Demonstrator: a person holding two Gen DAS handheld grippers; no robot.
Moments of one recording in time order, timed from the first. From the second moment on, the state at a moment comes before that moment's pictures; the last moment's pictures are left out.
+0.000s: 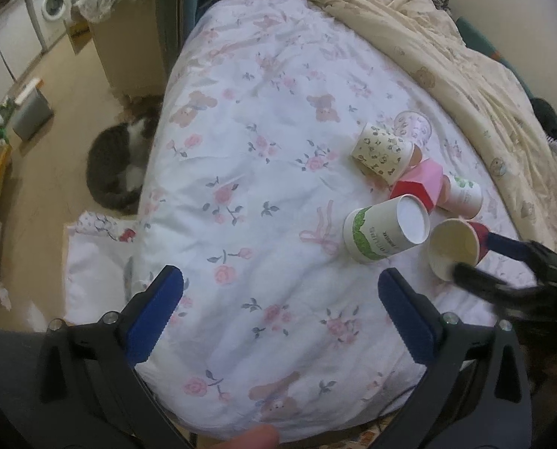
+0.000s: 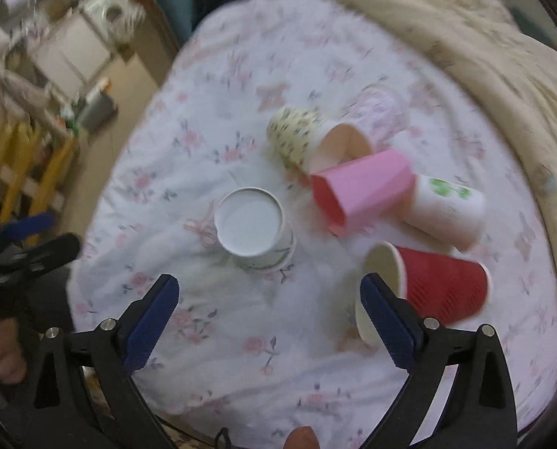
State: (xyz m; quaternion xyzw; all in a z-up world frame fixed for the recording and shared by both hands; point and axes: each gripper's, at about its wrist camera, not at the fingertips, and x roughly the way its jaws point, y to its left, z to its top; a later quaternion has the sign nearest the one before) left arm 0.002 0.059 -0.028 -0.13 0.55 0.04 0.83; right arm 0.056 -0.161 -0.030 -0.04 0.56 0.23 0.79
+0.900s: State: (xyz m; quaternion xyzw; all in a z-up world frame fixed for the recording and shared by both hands) left arm -0.038 0.001 -0.017 -0.01 0.44 0.04 0.90; right arm -0.021 -0.206 -0.031 0.06 0.45 0.13 0.88
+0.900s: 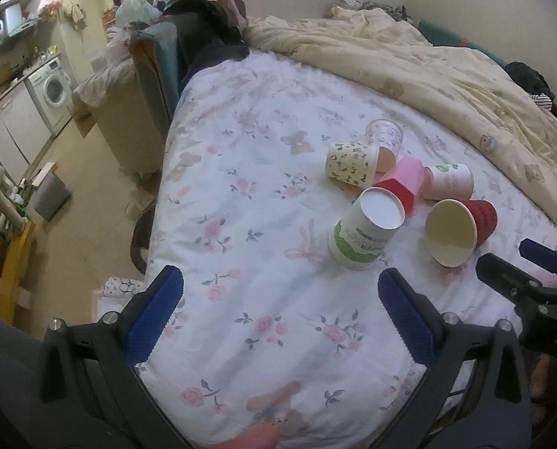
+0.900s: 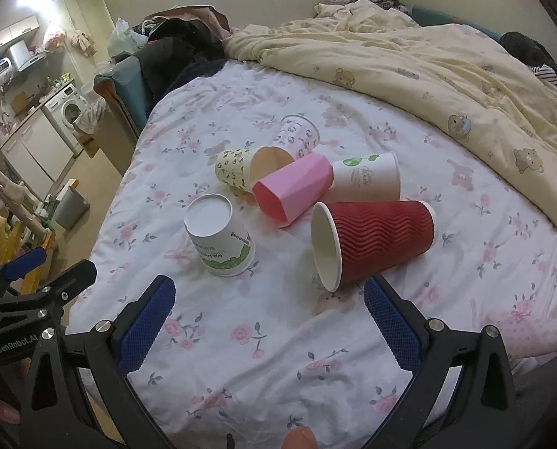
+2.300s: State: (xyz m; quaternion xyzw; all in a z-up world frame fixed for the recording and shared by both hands) left arm -0.036 0.003 -0.019 -0.03 0.45 0.04 0.89; right arm -0.021 -0.201 -0.030 0.05 0.45 0.12 0.88
